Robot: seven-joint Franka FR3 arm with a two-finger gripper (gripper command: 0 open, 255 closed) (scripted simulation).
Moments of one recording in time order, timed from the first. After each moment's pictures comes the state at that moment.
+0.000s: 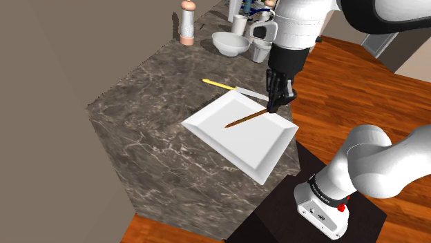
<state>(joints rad) 0.40 -0.57 0.23 -2.19 0.11 1.47 -0.42</state>
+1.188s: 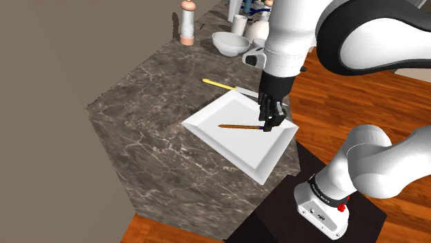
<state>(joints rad) 0.41 -0.59 0.25 -2.35 0.12 1.61 -0.42</state>
